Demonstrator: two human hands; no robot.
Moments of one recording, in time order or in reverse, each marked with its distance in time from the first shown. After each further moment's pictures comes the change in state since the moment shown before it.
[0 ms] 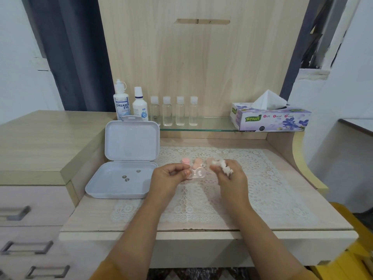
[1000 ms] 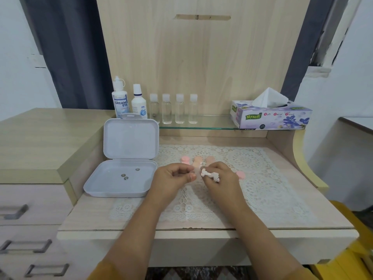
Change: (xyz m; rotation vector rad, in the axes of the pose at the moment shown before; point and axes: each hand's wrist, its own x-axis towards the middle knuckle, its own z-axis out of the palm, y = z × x) left_hand -0.004 0.000 0.000 0.099 -0.104 0.000; right_hand -0.004 0.006 0.007 -0.250 -0.177 -0.097
